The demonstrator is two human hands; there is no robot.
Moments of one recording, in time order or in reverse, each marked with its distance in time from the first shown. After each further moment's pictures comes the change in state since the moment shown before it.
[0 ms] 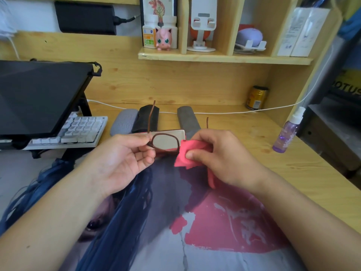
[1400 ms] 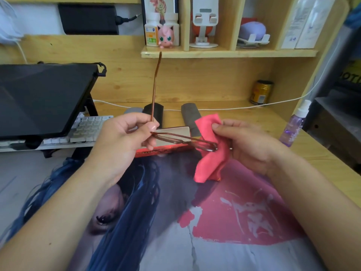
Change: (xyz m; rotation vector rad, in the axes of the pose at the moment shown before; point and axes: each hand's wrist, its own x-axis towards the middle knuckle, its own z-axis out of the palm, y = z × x) left_hand -0.002 0.006 -0.010 0.491 -0.030 0.592; right_hand 0.006 0.012 -0.017 0.887 -0.018 0.493
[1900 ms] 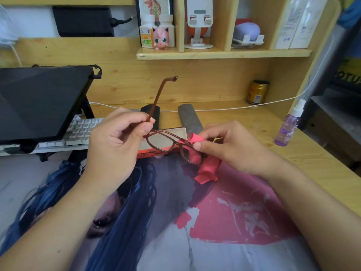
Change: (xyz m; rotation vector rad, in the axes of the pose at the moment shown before) left_hand -0.006 -0.003 0.004 0.361 0.124 0.549; right_hand -0.018 -0.010 0.008 -0.604 -0.155 -0.413
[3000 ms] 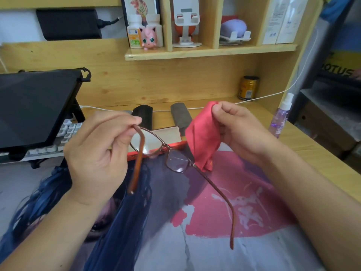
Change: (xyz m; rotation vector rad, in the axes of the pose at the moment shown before) left_hand -0.005 0.012 -0.007 0.280 0.116 0.450; right_hand 0.011 0.024 -0.015 0.549 0.270 0.176
